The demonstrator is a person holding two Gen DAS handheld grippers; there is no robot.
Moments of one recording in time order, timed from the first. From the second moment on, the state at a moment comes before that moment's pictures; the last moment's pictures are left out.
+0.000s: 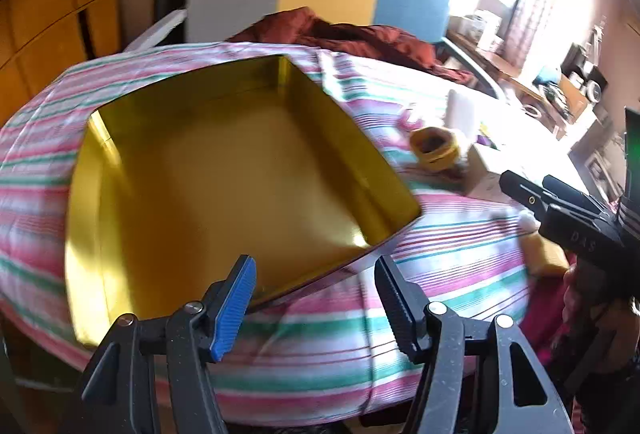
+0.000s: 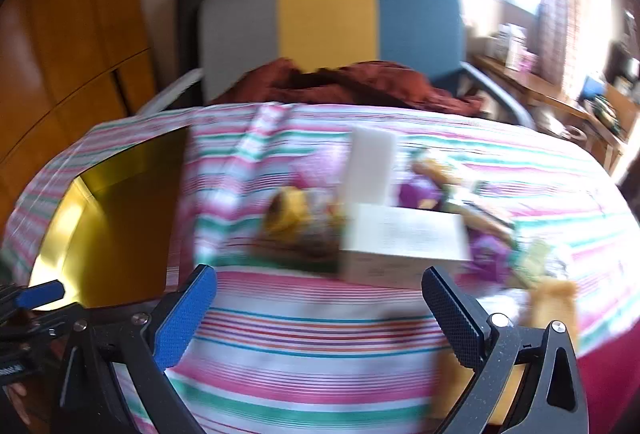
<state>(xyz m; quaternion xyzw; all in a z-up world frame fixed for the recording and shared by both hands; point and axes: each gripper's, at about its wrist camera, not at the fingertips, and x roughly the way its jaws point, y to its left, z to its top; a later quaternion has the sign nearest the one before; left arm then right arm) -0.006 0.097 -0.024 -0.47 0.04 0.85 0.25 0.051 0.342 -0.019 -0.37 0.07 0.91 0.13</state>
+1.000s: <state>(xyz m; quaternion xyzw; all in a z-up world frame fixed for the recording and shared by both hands) -0.114 0.295 -0.054 -0.54 0.04 0.77 0.34 0.073 0.447 -0.010 -0.37 0.12 0.90 0.22</state>
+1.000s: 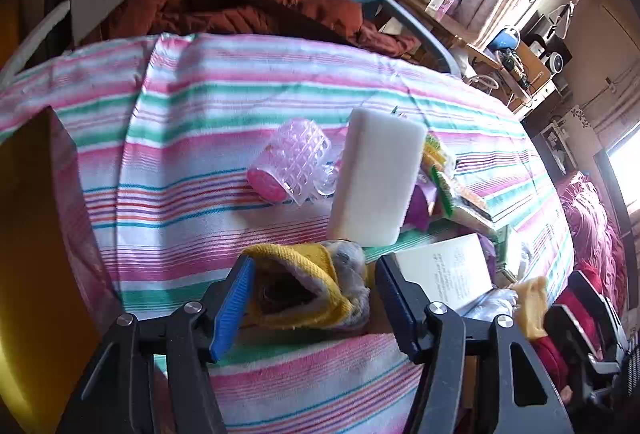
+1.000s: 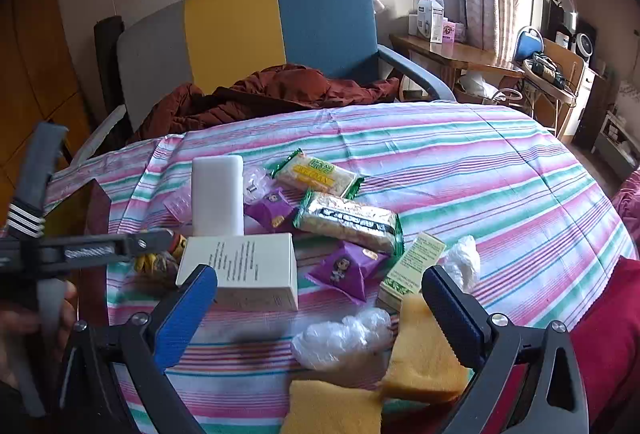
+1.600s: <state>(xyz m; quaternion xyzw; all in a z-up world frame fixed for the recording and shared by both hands) -0.093 0.231 -0.004 -0.47 -0.01 0.79 0.38 -0.050 0.429 -0.026 -0.40 0.12 0.89 0.18</state>
